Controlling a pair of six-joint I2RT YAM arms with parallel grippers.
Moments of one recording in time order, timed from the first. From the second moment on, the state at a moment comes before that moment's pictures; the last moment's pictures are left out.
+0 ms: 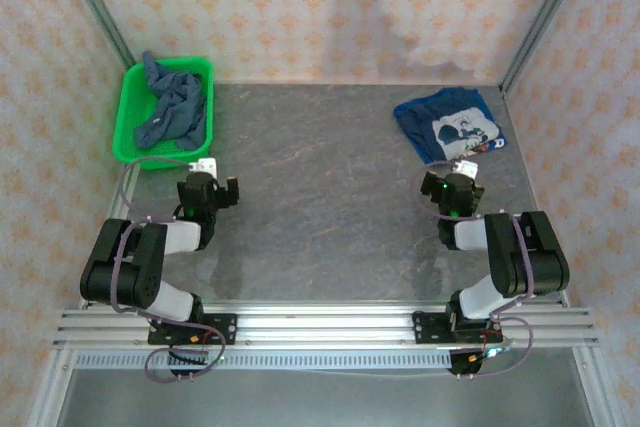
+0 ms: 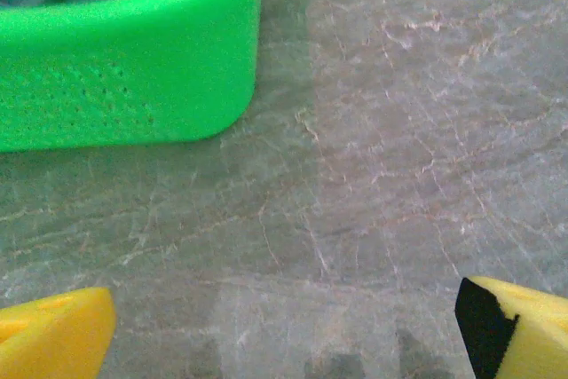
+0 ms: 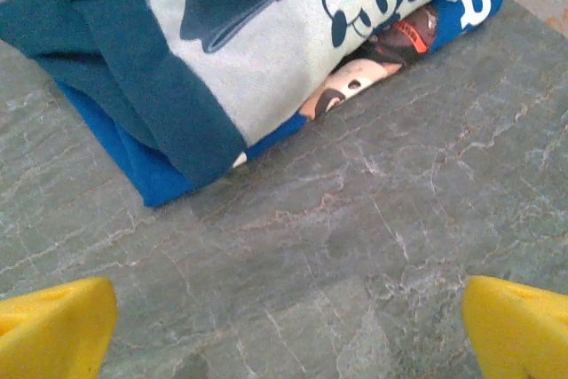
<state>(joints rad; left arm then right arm) -0.04 1.48 0.38 0.56 -0.26 -0.05 0.04 1.53 0.36 0.69 0.29 0.20</state>
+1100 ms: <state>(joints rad) -0.10 1.34 0.50 0.36 -0.28 -0.06 0.06 1.37 0.40 0.56 0.28 0.17</state>
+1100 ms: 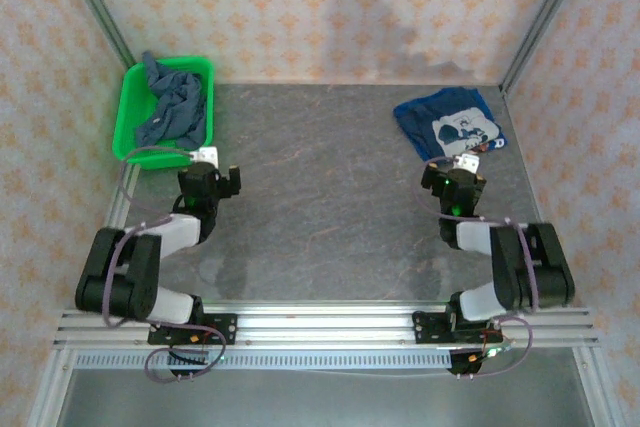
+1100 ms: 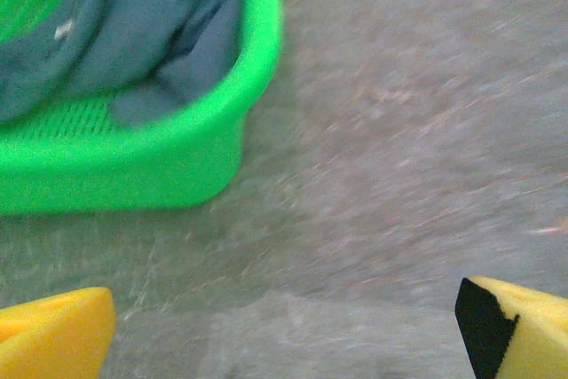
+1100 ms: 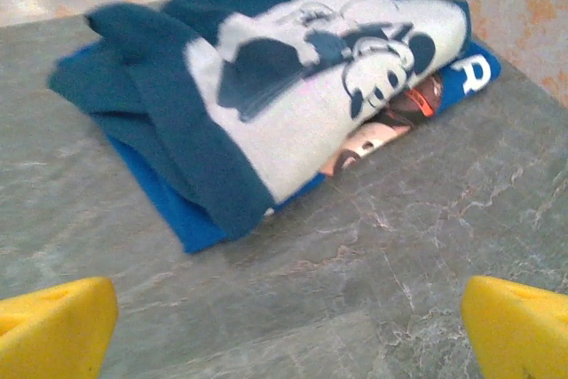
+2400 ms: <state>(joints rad) 0.23 2.45 2.36 -1.00 -0.08 -0.39 0.59 1.61 1.52 -0.61 -0.29 0.62</state>
